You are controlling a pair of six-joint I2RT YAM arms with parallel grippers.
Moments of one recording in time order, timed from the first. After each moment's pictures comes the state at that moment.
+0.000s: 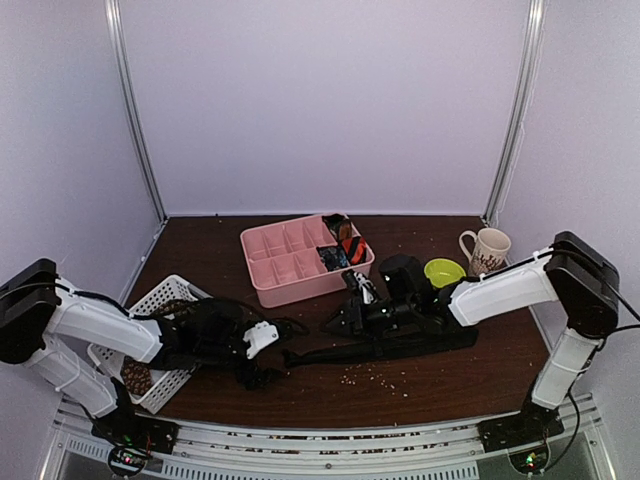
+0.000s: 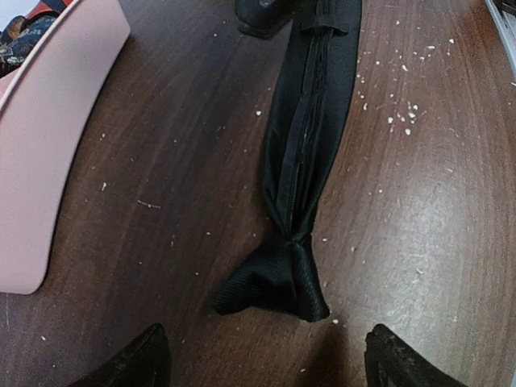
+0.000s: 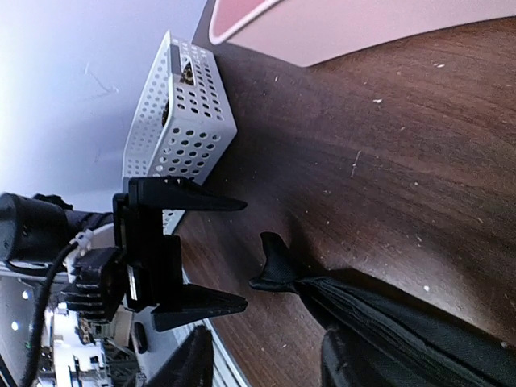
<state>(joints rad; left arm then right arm) -0.96 1.42 0.47 0.24 0.10 0.27 0.85 1.70 0.83 0.33 -0.51 0.88</state>
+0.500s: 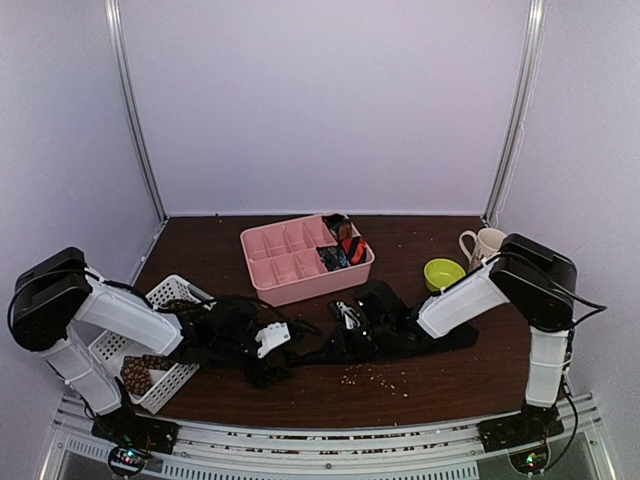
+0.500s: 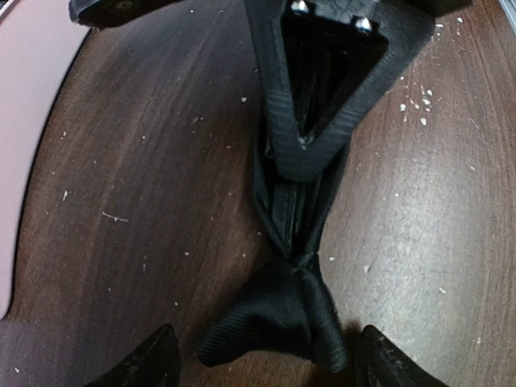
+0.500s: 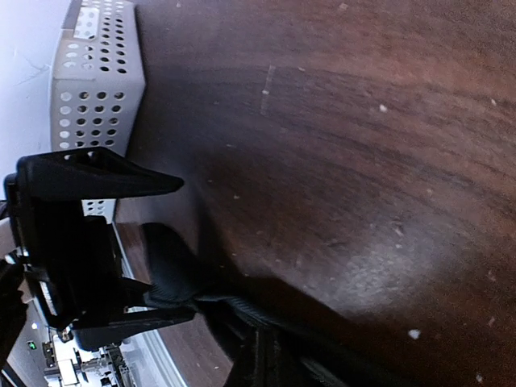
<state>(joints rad) -0.93 1.59 0.55 0.23 0.16 0.30 0.91 1.96 0.91 0.35 -0.51 0.90</state>
